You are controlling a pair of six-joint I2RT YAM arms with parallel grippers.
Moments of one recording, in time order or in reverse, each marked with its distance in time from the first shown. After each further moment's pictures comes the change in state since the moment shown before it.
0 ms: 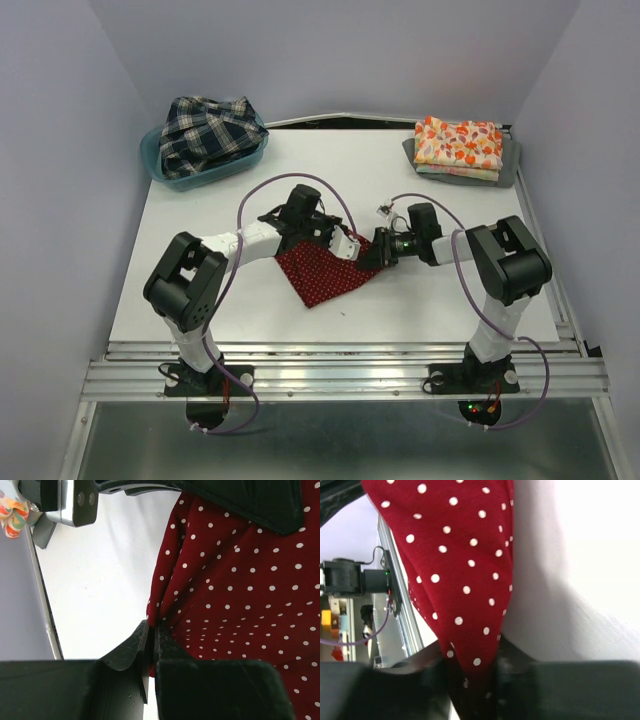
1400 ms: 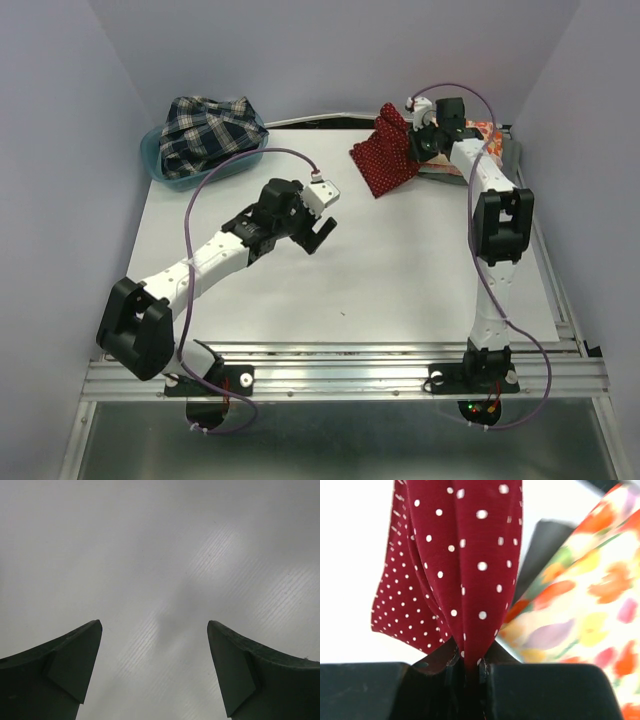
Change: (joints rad) left arm 0.013 -0.338 -0.037 -0.192 -0.343 -1.059; right arm -0.222 0.396 1.263 -0.859 0.682 -0.766
